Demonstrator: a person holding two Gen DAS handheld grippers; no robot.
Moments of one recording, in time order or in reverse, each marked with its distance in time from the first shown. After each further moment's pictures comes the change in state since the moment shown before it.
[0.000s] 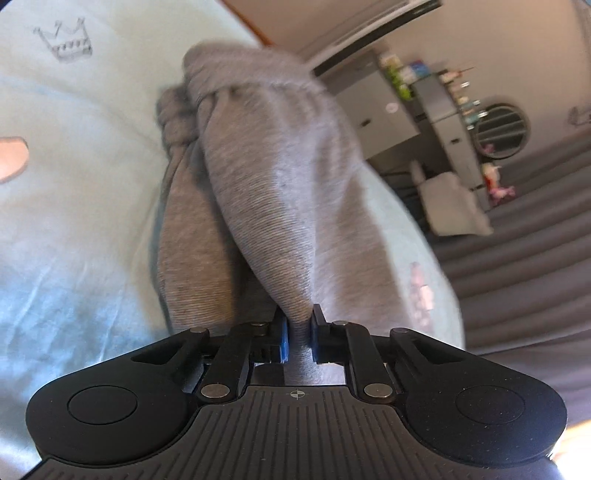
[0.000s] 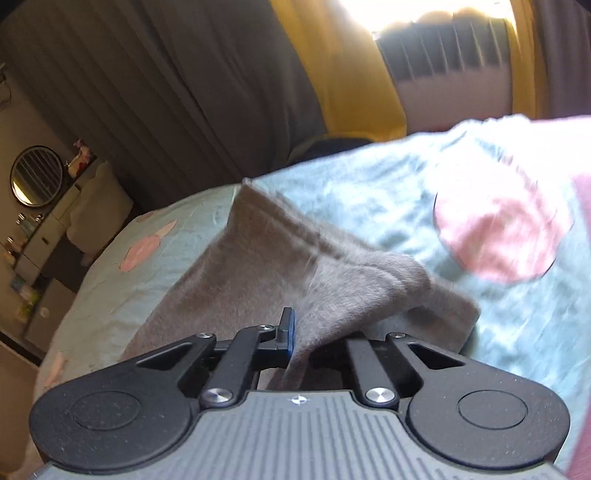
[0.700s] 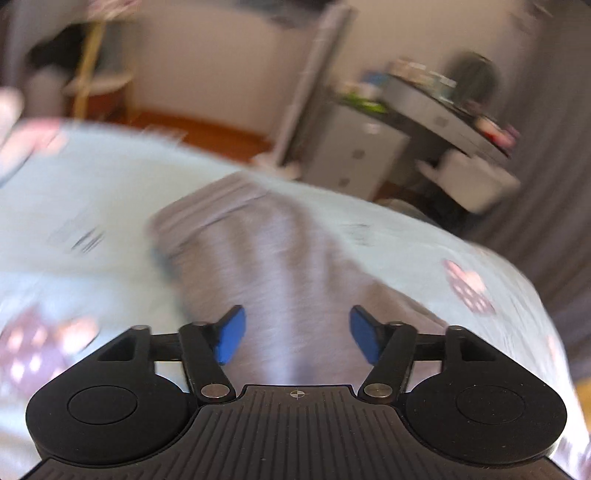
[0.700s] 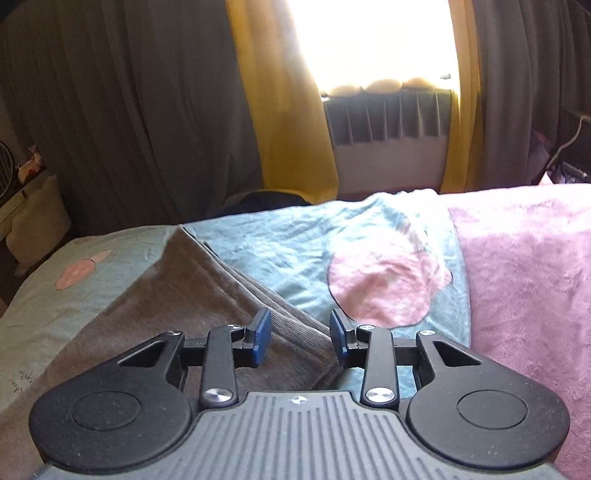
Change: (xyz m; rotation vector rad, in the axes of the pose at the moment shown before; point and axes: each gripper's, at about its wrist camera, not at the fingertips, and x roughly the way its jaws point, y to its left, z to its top) left arm -0.038 -0.085 -0.025 0.528 -0.199 0.246; right arm -0.040 -0.012 -0.012 -0.097 -0.179 -0.231
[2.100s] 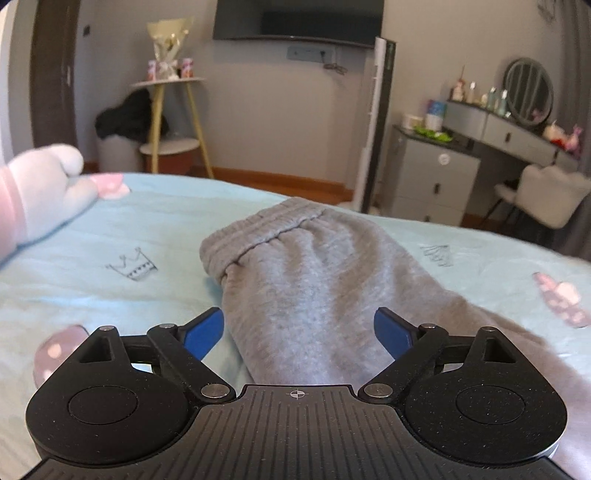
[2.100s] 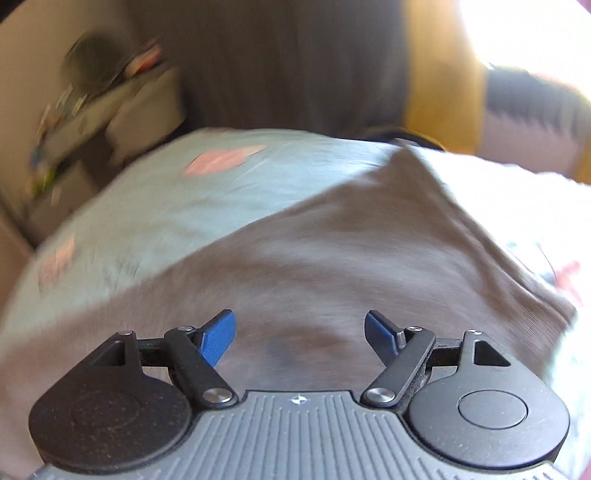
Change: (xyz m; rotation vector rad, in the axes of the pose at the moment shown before) left arm 0.028 -0.008 -0.030 0.000 -0.182 0.330; right arm 0.025 0.118 -0.015 -0.175 0.264 0.291
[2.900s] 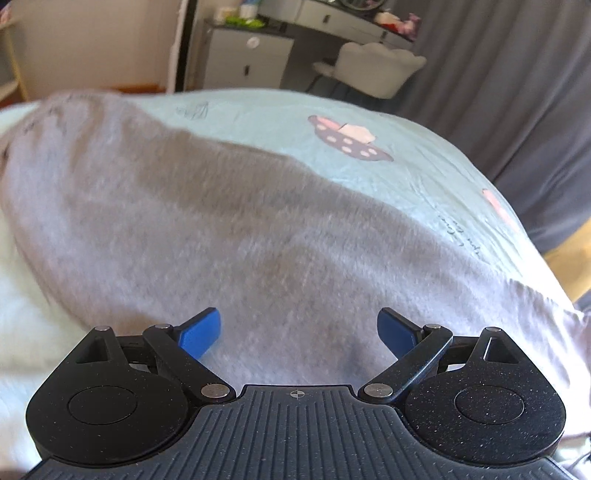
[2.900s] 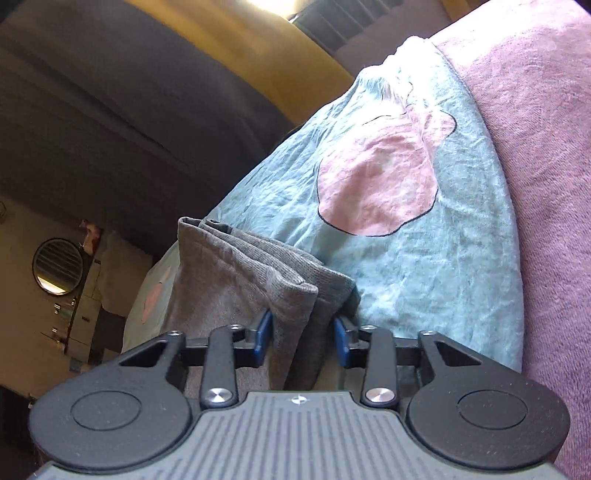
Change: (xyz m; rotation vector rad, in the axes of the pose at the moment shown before) left arm -0.044 -0.101 -0.070 0.219 0.389 -0.509; right arm -0.009 -0.209 -0.039 0.617 -0.102 0.159
